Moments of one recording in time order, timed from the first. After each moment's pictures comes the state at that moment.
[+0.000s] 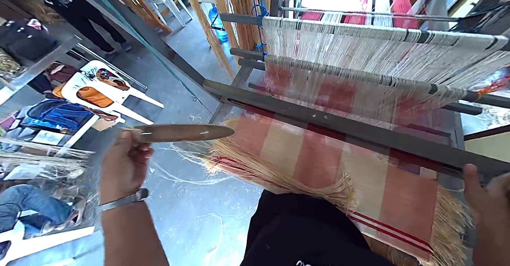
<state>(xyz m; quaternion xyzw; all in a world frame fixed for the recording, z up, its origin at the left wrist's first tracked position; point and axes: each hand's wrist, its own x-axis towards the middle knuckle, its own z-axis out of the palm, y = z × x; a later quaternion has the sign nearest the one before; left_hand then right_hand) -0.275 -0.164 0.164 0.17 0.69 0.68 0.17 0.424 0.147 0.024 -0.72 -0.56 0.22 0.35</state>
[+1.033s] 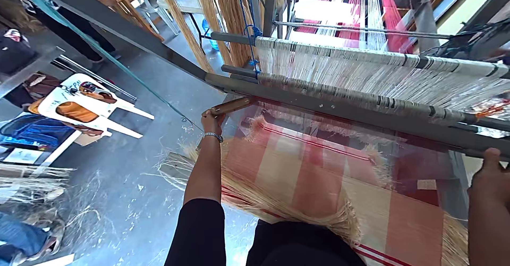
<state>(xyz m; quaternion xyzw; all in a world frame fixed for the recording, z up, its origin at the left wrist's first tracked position) -0.331 0.127 -0.012 0.04 0.63 0.73 0.24 0.396 0.270 0.032 -0.65 -0.46 0.19 0.58</state>
